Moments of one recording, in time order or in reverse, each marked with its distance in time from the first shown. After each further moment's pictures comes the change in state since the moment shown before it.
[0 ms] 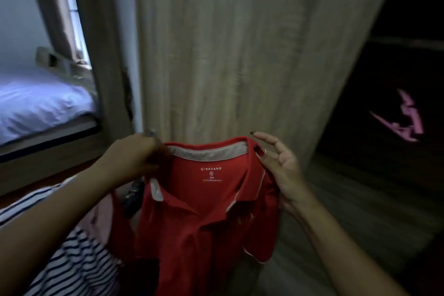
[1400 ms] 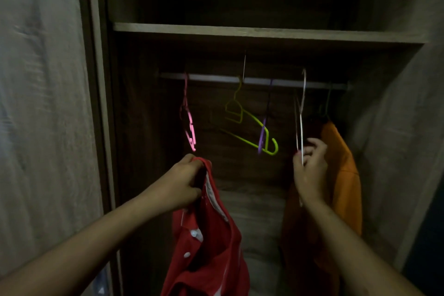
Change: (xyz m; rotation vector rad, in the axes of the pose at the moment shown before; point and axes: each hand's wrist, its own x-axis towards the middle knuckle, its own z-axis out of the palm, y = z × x) left_hand 0.142 0.439 -0.026 -0.655 -0.062 0.404; right_hand -0.148 -0.162 -0.393 -1.046 1.141 -0.491
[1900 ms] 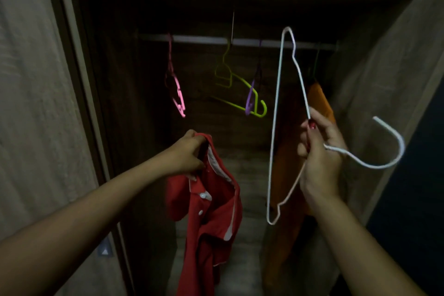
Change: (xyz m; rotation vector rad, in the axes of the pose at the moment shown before) left_hand 0.016 -0.011 0.026 -0.012 -0.179 -0.029; right_hand -0.072 -0.078 -0.059 0.677 0.055 0.201
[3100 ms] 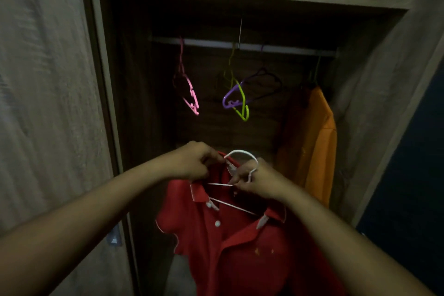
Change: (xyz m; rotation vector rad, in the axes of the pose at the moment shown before) left_hand -0.028 -0.007 -0.003 0.122 -0.143 0.196; right_hand -0.028 0.038 0.028 -0.796 -1.106 -0.017
